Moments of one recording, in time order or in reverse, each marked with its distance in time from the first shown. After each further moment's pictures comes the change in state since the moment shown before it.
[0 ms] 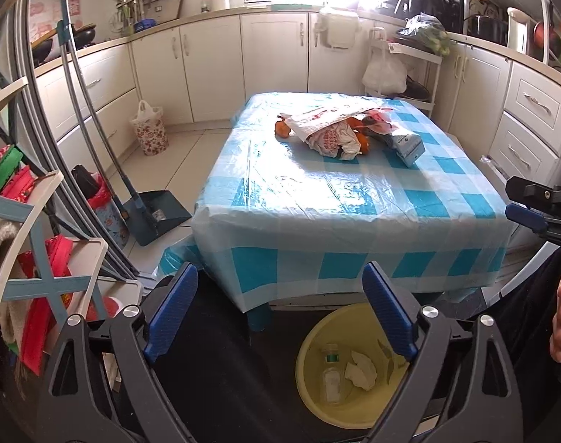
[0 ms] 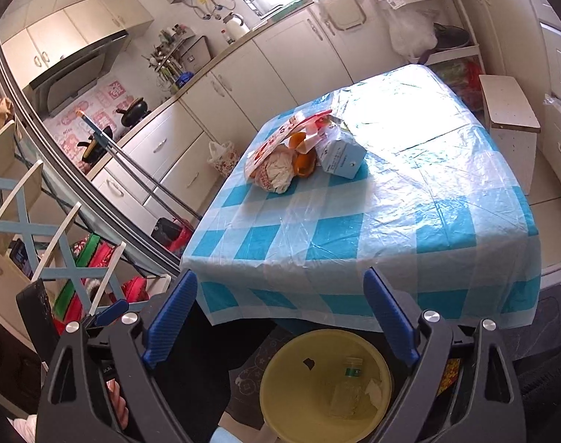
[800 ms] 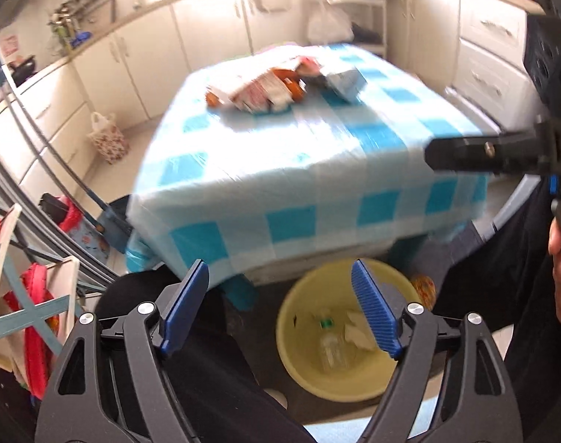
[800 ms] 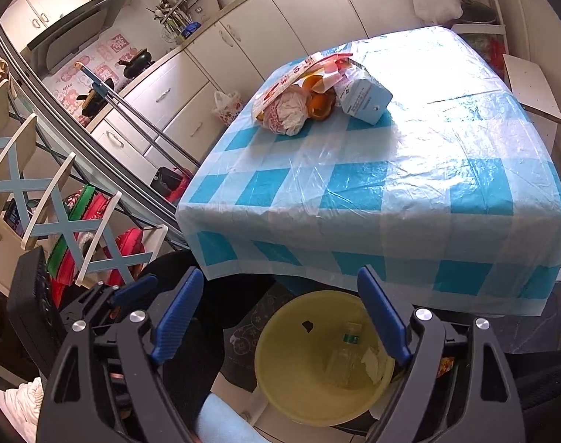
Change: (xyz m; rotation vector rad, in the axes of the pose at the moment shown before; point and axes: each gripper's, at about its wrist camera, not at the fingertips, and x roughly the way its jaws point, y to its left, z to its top) left arm 0.016 -0.055 -0.017 0.218 0.107 -0.067; right arm 0.028 0.009 -0.016 -0.070 0.186 0.009
